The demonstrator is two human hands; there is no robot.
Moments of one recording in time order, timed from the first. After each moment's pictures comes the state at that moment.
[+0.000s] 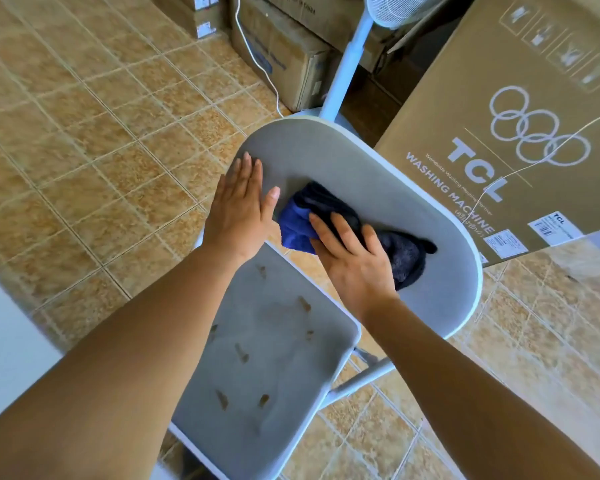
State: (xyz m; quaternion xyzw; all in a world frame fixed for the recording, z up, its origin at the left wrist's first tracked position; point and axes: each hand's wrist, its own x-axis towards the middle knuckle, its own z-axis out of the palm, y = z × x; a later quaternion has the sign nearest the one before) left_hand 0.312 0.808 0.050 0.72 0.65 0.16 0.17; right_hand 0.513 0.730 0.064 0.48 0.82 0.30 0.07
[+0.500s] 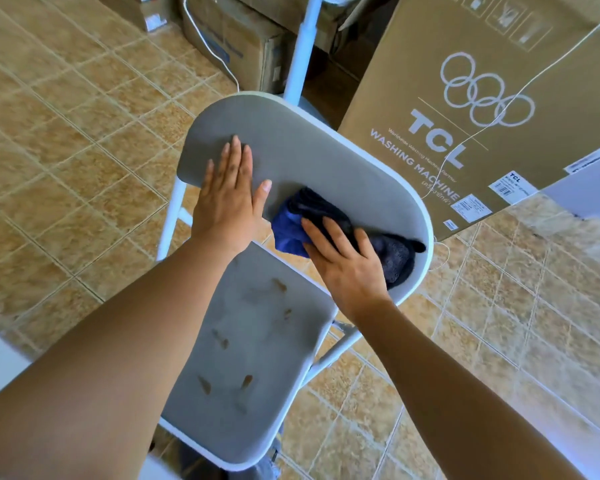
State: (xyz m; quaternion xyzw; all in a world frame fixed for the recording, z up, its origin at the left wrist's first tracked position) left_hand 0.356 0.786 0.058 0.78 0.60 0.15 0.08; right_hand 0.558 0.677 0.053 0.52 0.80 0.30 0.04
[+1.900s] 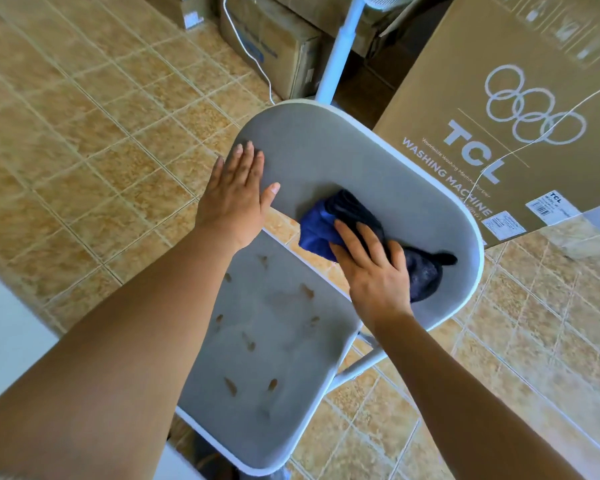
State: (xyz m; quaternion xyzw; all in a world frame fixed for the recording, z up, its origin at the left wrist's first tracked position) left_hand 0.300 0.810 0.054 0.78 0.62 0.05 0.07; right_hand 0.526 0.688 0.050 0.58 0.78 0.23 0.02
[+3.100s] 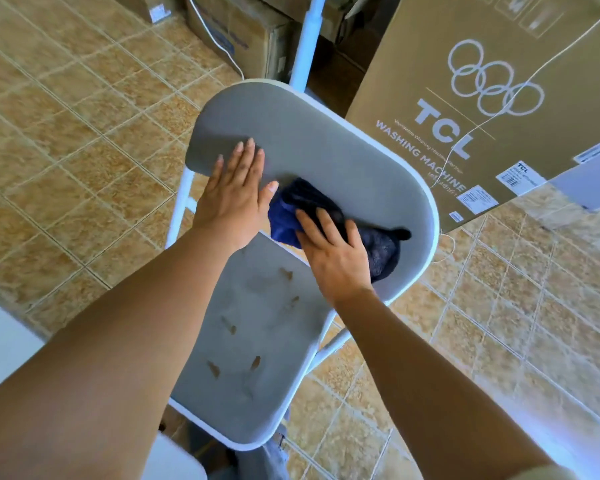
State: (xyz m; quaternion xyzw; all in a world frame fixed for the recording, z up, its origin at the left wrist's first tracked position) left_hand 0.345 0.774 0.065 0.80 0.58 0.08 0.08; right_hand 0.529 0.677 0.042 0.56 0.79 0.23 0.09
